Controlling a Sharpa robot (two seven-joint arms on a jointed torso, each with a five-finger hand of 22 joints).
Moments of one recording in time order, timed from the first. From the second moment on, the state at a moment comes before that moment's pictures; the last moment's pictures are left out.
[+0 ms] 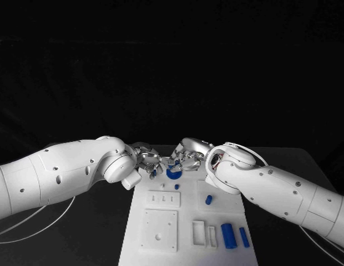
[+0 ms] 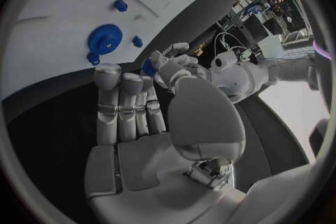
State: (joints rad) left arm 1.44 -0.57 -0.20 1.29 -0.41 -0.10 -0.37; left_hand 1.23 0.07 0.09 -0.03 0.27 1.10 0.02 0.16 0.53 1.42 -0.06 0.60 0.28 1.33 -0.11 1.29 0.51 0.03 1.03 -0.13 1.00 0.70; right arm 1.03 -0.54 0.30 1.33 -1.51 -0.11 -0.14; right_hand 1.28 -0.09 0.42 -0.13 0.11 1.20 0.07 0.06 0.06 1.12 -0.02 1.00 0.99 1.38 -0.08 0.92 1.02 0.09 1.46 -0.10 0.65 1.31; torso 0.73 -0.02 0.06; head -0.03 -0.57
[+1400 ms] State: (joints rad) left arm 1.44 -0.58 -0.20 1.29 -0.46 -0.12 -0.38; left_hand 1.19 0.09 0.16 -0.04 0.37 1.10 0.02 0.18 0.53 1.46 -0.08 0.58 0.27 1.37 -0.13 1.32 0.61 0.03 1.04 -0.14 1.00 0.73; right arm 1.01 -0.61 0.30 1.34 -1.50 -0.14 -0.12; right_hand 1.34 -0.18 0.07 -0.01 0.23 0.89 0.13 0.06 0.06 1.06 0.03 0.81 0.65 1.30 -0.03 0.75 0.78 0.09 1.42 -0.06 0.14 1.12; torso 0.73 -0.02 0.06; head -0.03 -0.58
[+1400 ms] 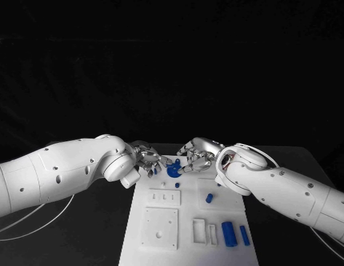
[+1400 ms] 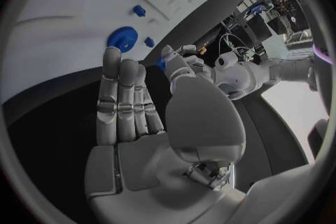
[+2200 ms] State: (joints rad) left arm 1.44 -0.64 -0.24 1.43 -0.63 -0.15 -0.46; left_hand 1.17 0.05 0.19 -0.07 0.45 1.13 0.06 0.17 0.53 1.47 -0.07 0.59 0.27 1.41 -0.14 1.28 0.69 0.03 1.10 -0.15 0.94 0.74; right arm 1.01 -0.74 0.44 1.24 -1.20 -0.32 -0.01; right_hand 1.34 -0.15 0.03 0.00 0.46 0.99 0.12 0.06 0.06 1.05 0.03 0.79 0.48 1.24 -0.03 0.76 0.69 0.09 1.40 -0.05 0.08 1.08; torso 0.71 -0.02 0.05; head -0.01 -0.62
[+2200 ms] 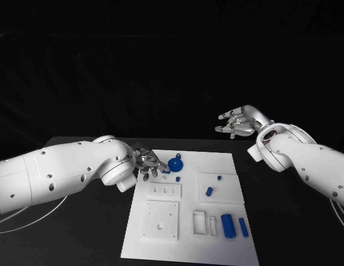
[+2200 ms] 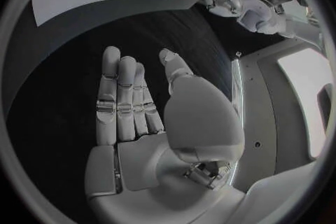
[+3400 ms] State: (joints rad) left arm 1.33 -0.61 -0.24 1.45 -0.81 -0.25 -0.55; left_hand 1.16 0.04 0.23 -0.12 0.48 1.15 0.07 0.08 0.62 1.47 -0.07 0.60 0.27 1.42 -0.13 1.27 0.71 0.05 1.17 -0.13 0.75 1.00; right arm 1.03 -0.64 0.45 1.06 -0.46 -0.23 0.16; right_hand 1.26 -0.06 0.20 -0.10 0.41 0.82 0.17 0.06 0.06 0.92 0.18 0.06 0.06 1.00 0.17 0.06 0.06 0.13 0.88 0.19 0.08 0.07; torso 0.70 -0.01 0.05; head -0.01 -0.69
